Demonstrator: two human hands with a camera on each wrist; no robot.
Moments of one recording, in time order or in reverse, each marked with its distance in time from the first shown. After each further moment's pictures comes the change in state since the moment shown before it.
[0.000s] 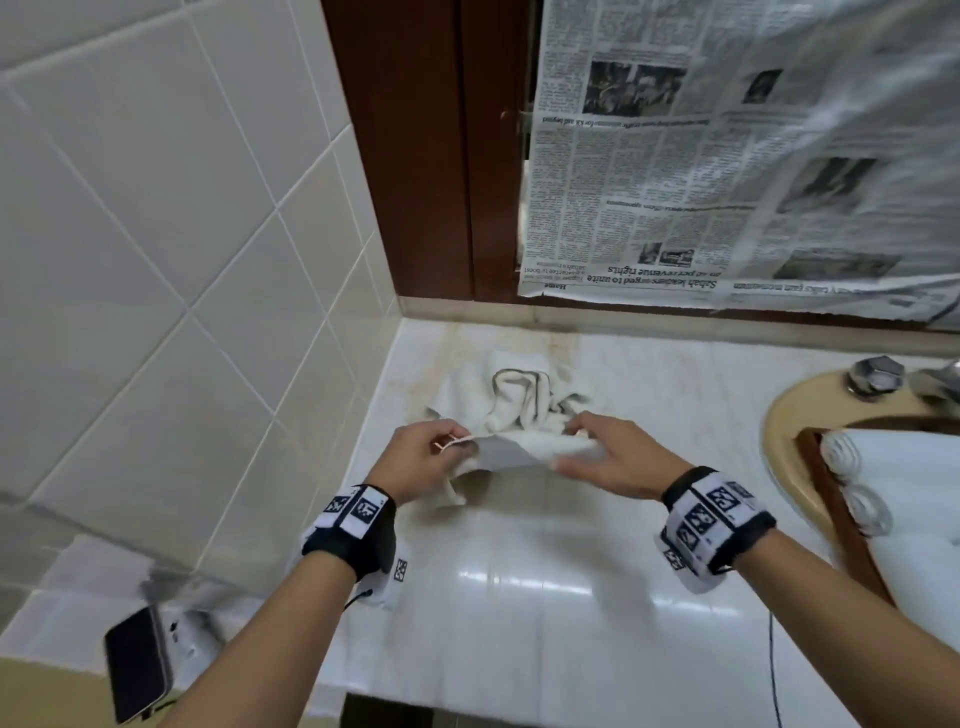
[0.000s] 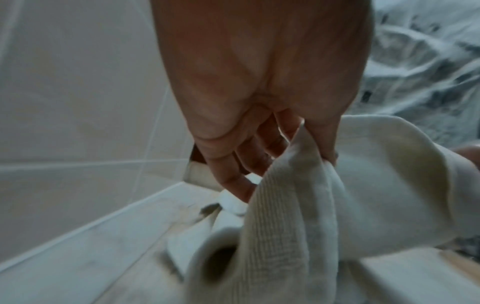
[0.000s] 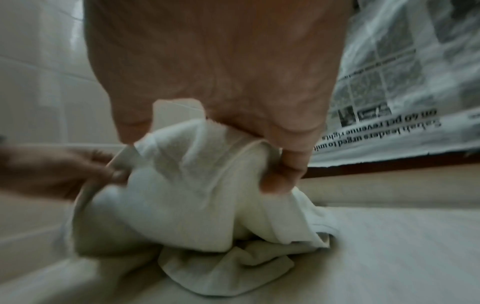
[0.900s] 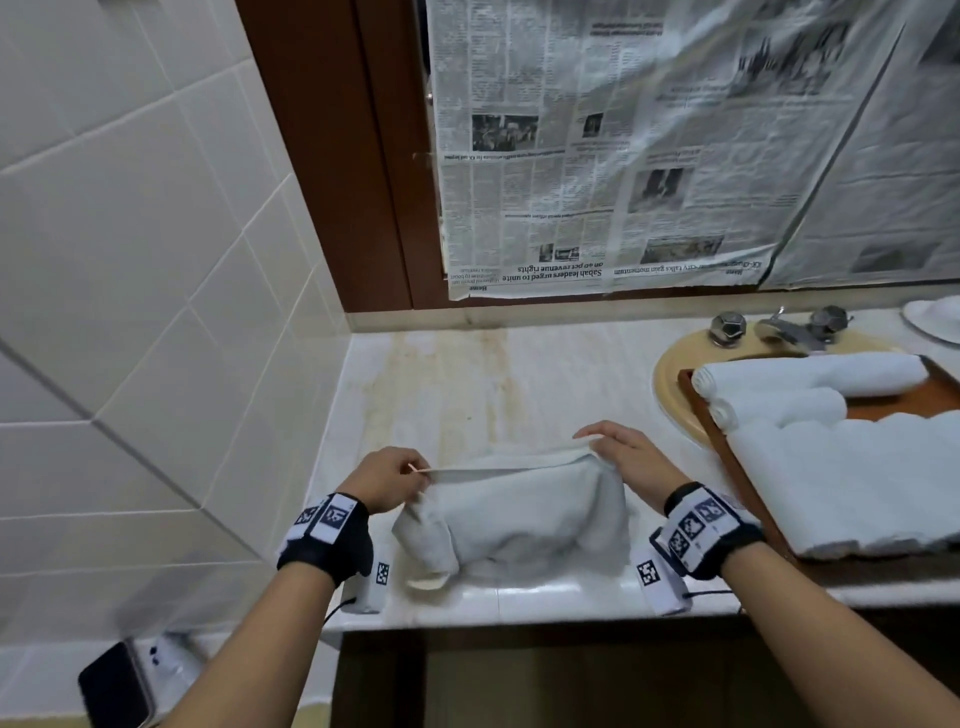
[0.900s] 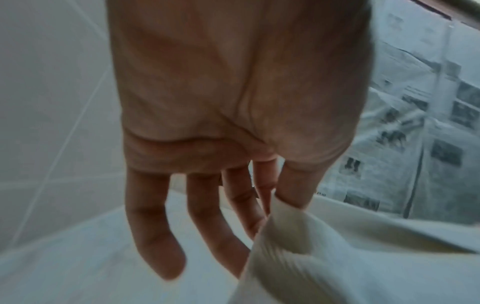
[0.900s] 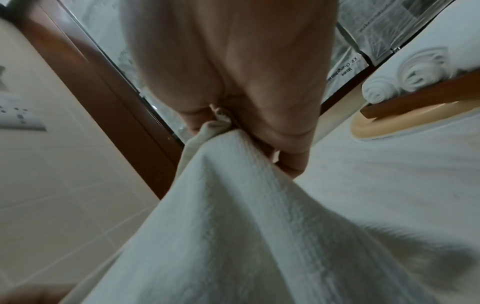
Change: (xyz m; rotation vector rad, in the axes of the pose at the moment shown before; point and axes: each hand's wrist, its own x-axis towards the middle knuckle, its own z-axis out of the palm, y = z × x) left_hand -0.089 0.036 0.015 0.199 -0.297 -0.181; right_hand -0.163 0.017 0.027 0.749 0.346 0.239
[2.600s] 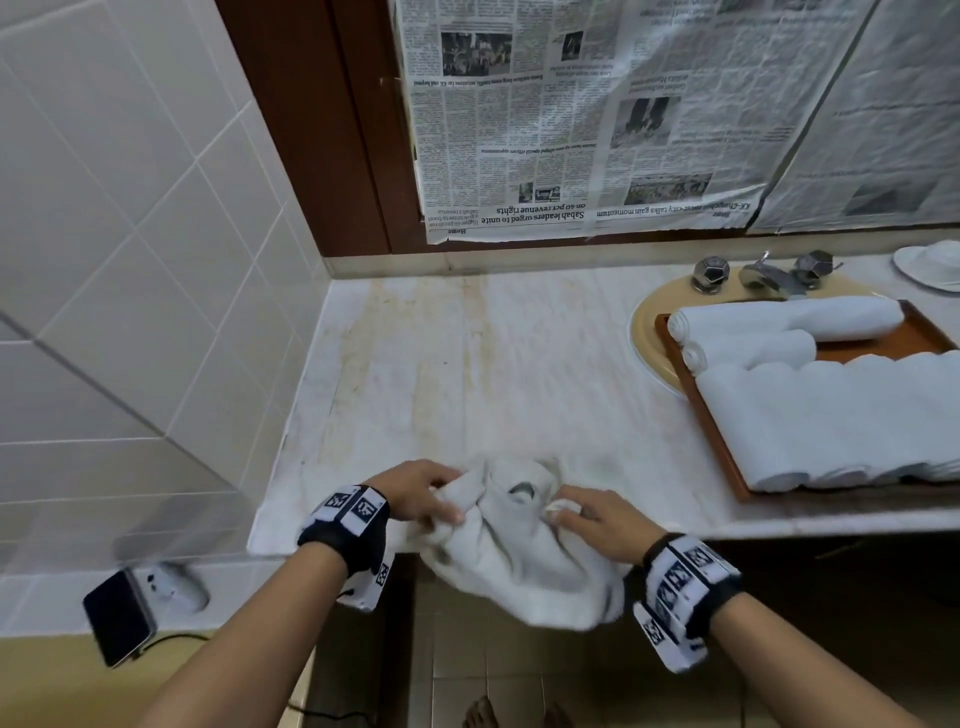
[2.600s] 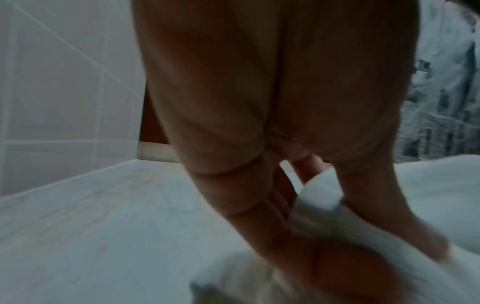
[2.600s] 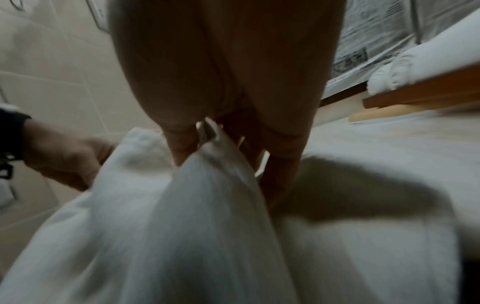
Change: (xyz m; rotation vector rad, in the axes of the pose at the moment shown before) left_hand -0.035 0.018 0.093 0.079 -0.419 0.038; right_hand -0.084 0.102 0.015 -0.529 -0.367 -0.085
